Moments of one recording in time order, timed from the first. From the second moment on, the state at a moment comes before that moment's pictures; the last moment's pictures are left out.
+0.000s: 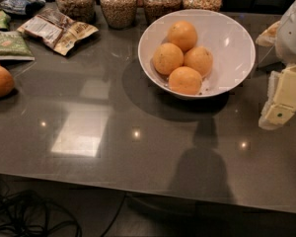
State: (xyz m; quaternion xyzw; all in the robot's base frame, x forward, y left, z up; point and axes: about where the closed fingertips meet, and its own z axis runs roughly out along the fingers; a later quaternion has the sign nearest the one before) arm 0.438 -0.217 0.976 -0.60 0.78 -0.03 0.16
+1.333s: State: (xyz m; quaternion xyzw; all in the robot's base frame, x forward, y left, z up) arm 0.506 -0.190 0.988 -0.53 0.80 0.03 0.29
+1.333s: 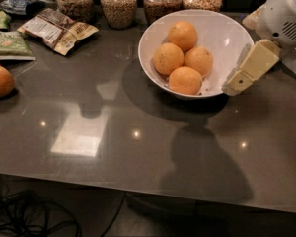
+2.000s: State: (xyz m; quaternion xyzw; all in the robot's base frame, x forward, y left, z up) arm 0.547 -0.178 0.991 -0.45 0.83 0.07 0.32
